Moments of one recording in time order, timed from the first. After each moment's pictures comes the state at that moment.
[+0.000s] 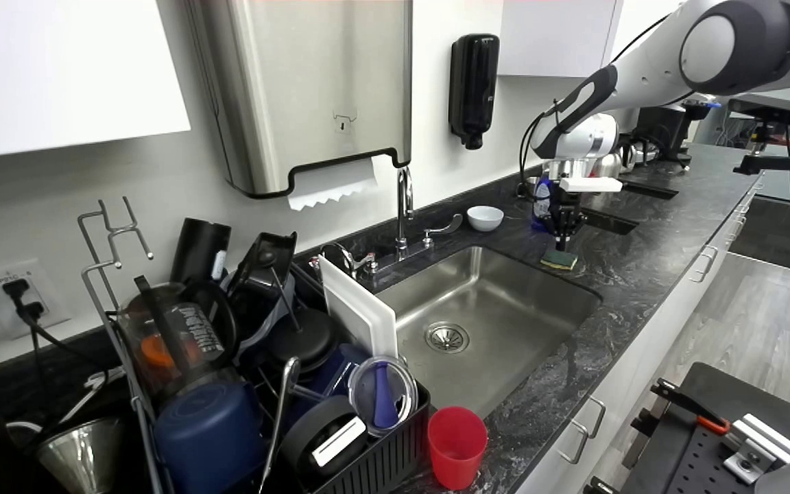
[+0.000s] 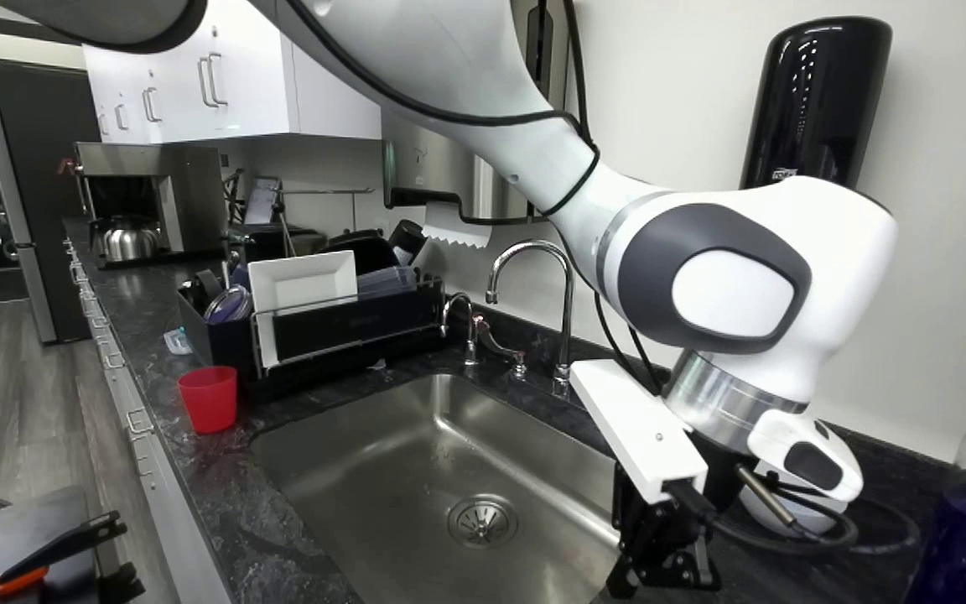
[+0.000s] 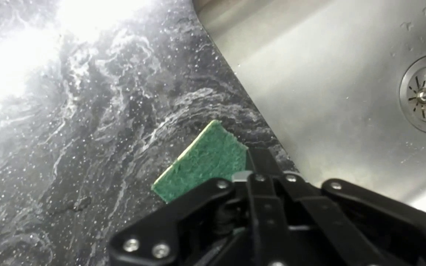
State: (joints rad) arm -0.47 0.74 -0.16 -1.53 0.16 1.97 -0.13
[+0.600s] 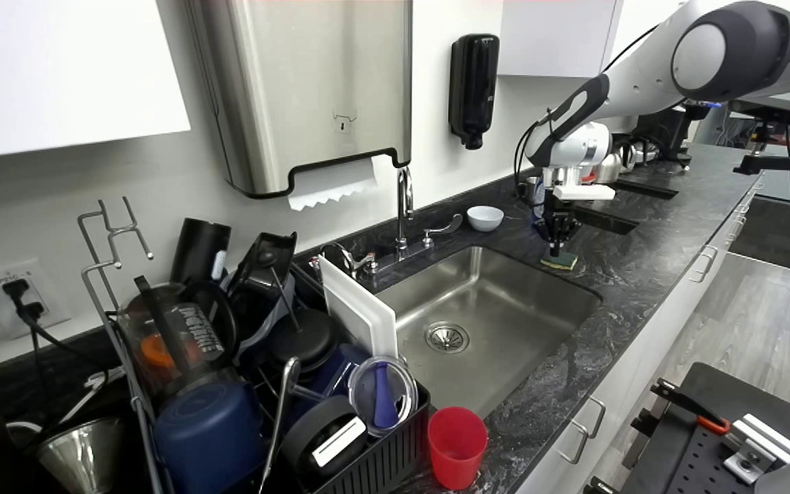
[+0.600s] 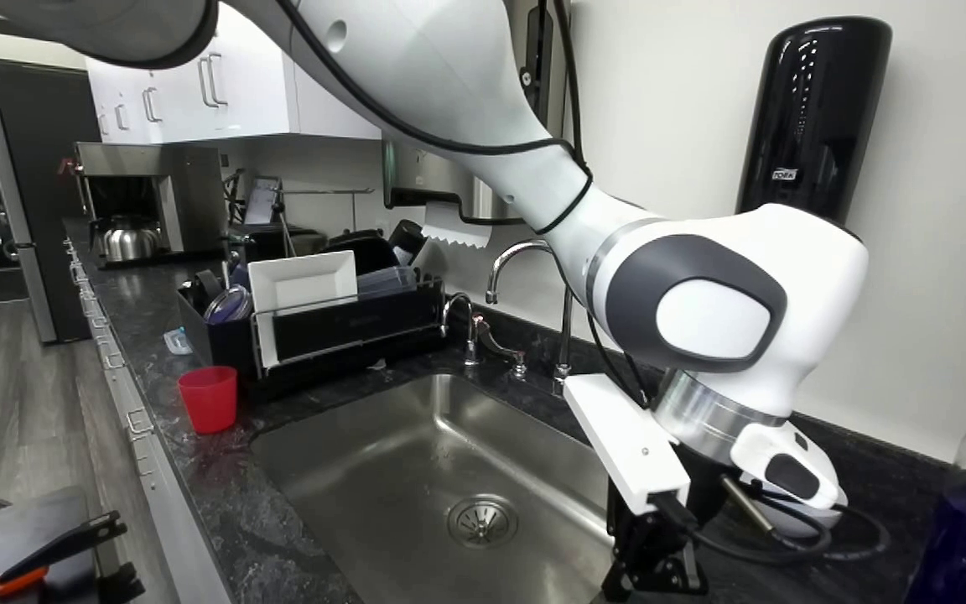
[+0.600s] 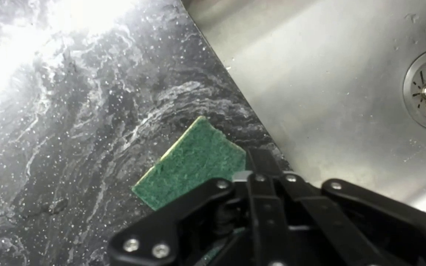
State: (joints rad) arm -0.46 0.76 -0.16 -1.53 0.17 2.01 -0.12
